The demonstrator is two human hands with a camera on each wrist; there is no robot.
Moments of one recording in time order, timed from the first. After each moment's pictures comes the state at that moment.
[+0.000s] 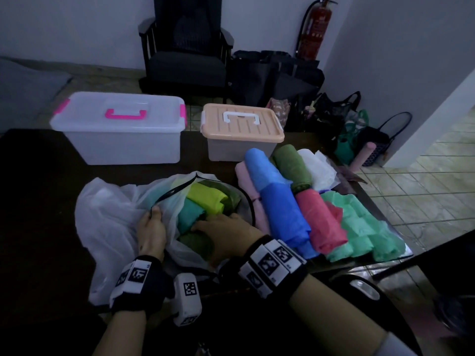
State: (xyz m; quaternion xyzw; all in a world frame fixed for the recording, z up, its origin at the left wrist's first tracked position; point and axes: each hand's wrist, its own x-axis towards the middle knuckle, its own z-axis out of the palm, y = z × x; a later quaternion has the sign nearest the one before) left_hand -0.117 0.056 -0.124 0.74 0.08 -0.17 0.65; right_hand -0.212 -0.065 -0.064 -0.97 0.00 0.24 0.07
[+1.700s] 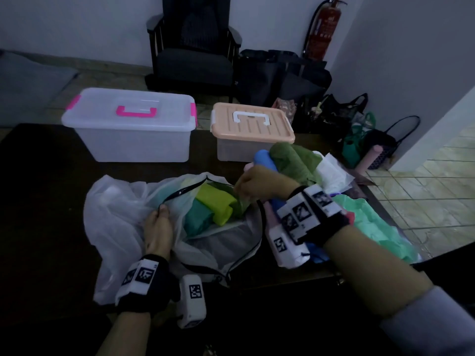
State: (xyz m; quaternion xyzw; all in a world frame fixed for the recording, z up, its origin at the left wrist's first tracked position) left_hand -0.101 0.062 -0.143 0.75 0.05 -0.16 0.63; right_hand -0.181 -0.123 -0.004 -0.93 0.22 0.13 0.26
